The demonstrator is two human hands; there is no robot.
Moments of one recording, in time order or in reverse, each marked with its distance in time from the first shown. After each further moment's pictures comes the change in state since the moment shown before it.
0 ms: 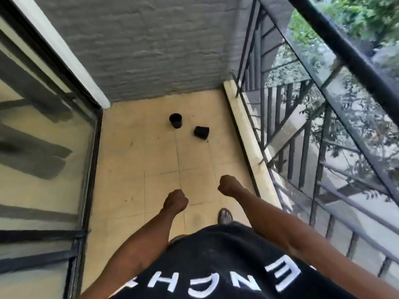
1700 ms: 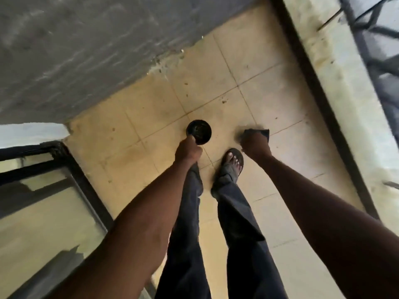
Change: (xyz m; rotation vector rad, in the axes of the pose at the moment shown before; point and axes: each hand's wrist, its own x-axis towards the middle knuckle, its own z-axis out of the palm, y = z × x) left_hand 0.870 0.157 -0.308 0.220 -0.197 -0.042; right_hand 0.815 -0.191 -0.146 0.552 -0.040 0.444
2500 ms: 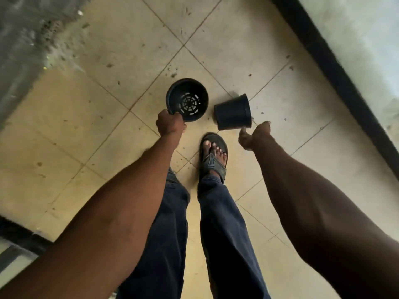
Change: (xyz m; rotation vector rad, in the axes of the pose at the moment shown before) left_hand 0.191 0.042 0.149 -0.515 0.073 -0.050; right_hand 0.144 0.155 0.089 1.920 0.353 1.043
